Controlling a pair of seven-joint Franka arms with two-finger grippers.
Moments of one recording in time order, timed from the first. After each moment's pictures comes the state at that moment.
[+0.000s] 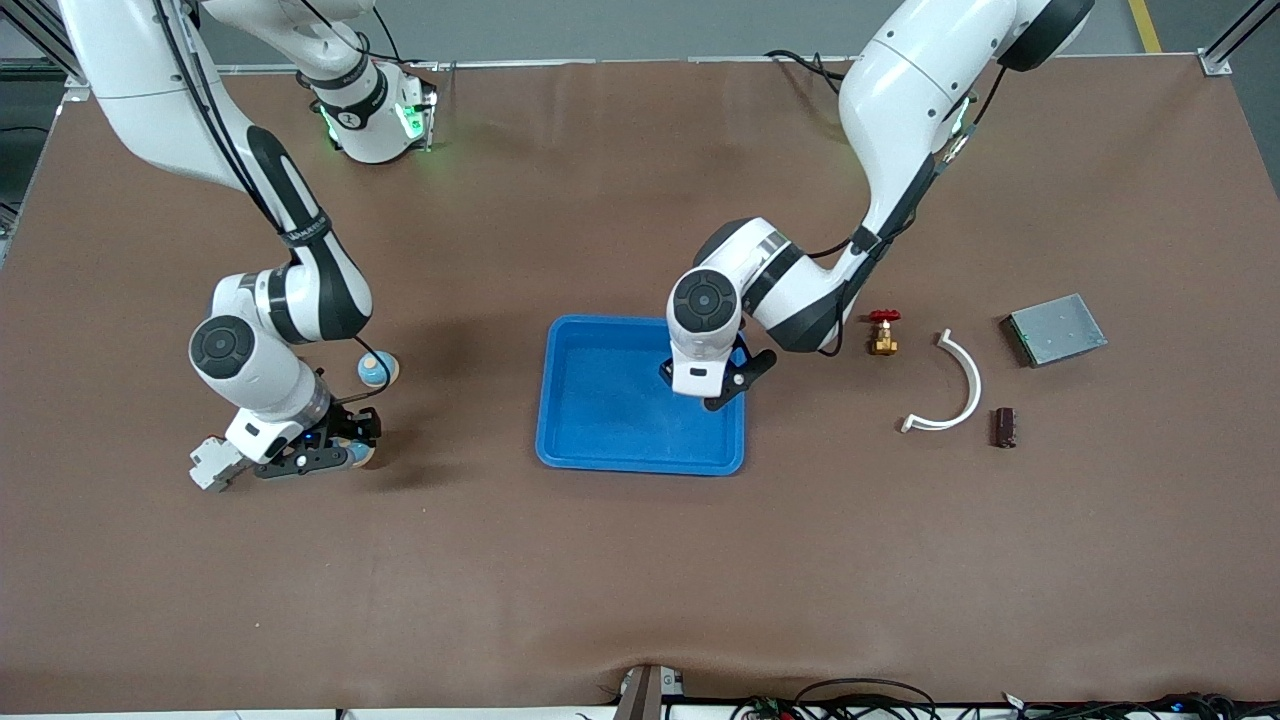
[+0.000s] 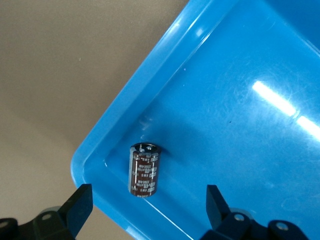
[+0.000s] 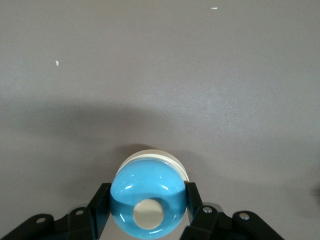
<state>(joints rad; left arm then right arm) -0.46 0.73 -0.30 -1.55 0.14 2.08 -1.44 0.08 0.51 0.01 -1.97 -0.08 2.58 -0.04</state>
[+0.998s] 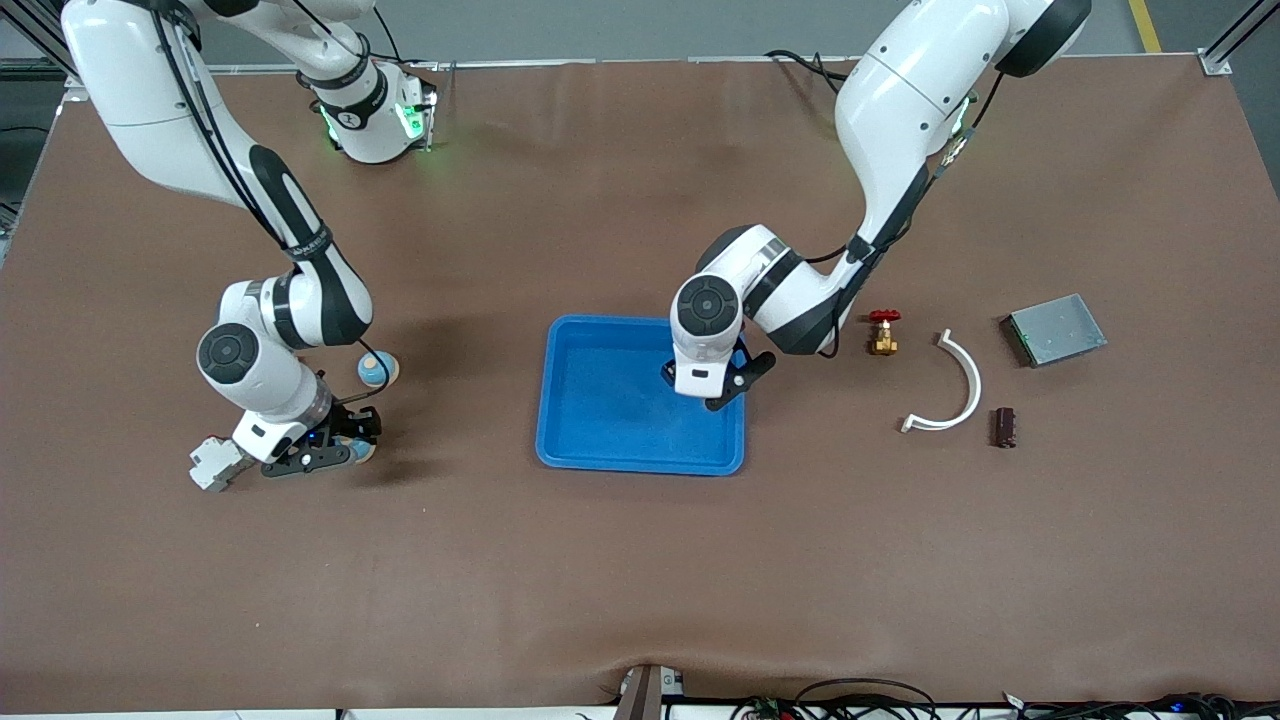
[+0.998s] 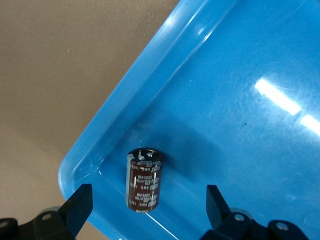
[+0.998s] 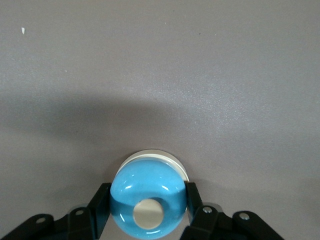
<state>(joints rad) -0.46 0.75 -0.30 -1.58 0.14 2.14 -1.44 0.06 0.57 0.01 -1.99 -0.08 2.63 -0.07</state>
